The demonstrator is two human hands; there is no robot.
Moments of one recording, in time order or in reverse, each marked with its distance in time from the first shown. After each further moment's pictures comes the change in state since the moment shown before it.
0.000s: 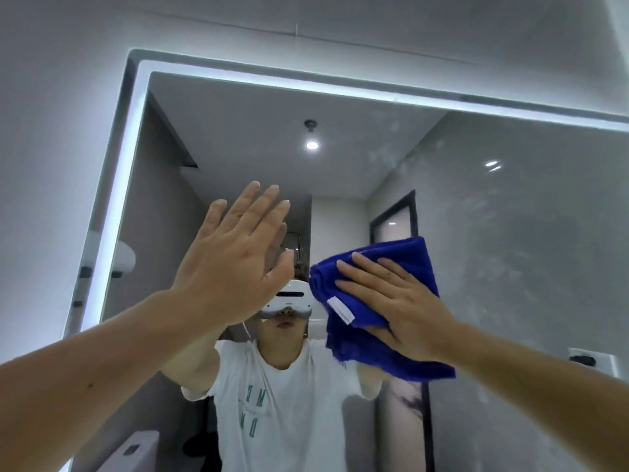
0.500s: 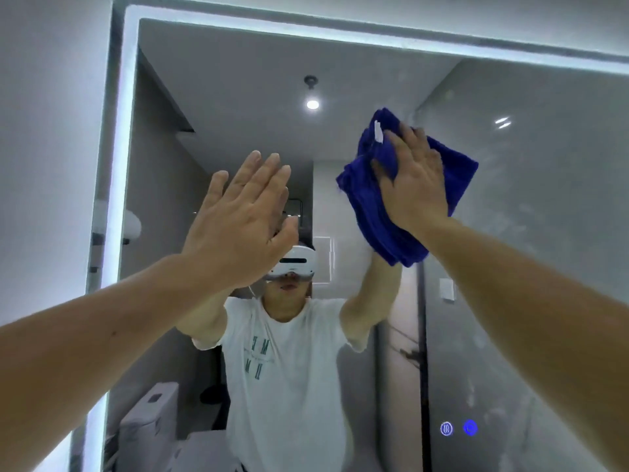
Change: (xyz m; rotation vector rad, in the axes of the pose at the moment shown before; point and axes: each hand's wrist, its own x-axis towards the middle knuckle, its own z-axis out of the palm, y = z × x) left_hand -0.007 -0.004 0.012 -0.001 -0.047 -0.011; right_hand 0.074 0.042 -0.025 0.154 0.266 0.754
